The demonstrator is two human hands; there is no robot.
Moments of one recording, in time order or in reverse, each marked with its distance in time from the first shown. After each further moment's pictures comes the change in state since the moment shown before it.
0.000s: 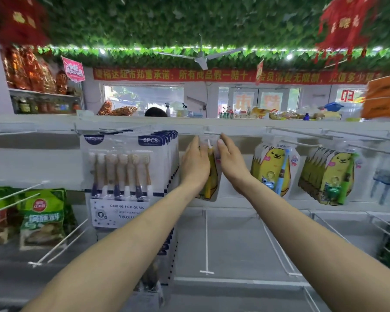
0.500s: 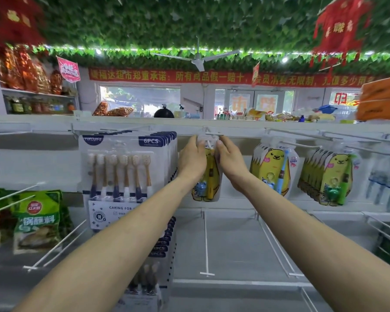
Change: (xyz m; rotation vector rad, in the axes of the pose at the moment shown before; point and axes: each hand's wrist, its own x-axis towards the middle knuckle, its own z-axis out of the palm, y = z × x) left_hand 0.021 -0.003 -0.007 0.002 -0.030 0.013; right_hand 0.020 0.020 0.001 -0.009 0.012 0.044
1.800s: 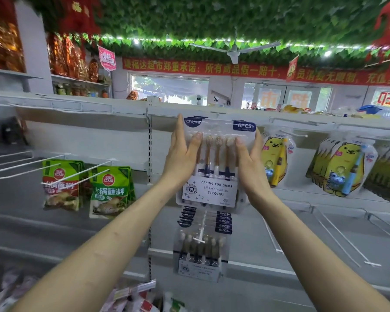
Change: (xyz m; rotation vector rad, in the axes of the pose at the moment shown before) left_hand -0.073 -0.069 -0.230 0.002 0.037 0.092; right_hand -0.122 -0.081 0.154 0.103 0.094 -0.127
